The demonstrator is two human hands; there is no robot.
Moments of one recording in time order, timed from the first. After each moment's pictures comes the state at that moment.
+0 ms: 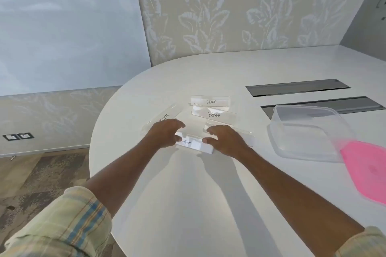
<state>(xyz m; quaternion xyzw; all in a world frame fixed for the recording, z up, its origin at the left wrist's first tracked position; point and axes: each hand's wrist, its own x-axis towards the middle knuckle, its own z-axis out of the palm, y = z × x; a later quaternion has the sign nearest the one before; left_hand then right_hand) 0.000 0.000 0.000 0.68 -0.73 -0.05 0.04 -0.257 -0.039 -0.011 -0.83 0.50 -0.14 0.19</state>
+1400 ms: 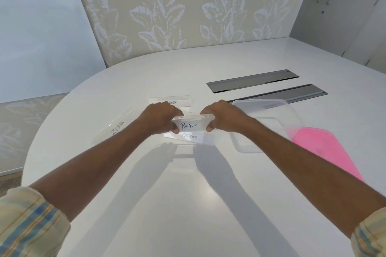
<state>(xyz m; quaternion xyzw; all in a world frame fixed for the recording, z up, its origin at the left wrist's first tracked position) -0.123 -0.070 0.069 0.60 -0.80 0.00 -0.01 -0.371 -0.098 0.071 -0.85 0.51 -0.06 0.13</state>
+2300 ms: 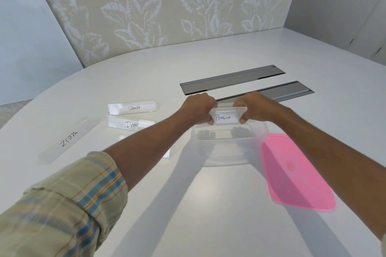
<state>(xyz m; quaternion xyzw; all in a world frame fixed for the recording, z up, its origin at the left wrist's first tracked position) -0.391 -0.194 0.056 0.58 -0.81 -0.01 0.00 -0.621 -0.219 0.054 -0.81 0.57 -0.04 0.13</state>
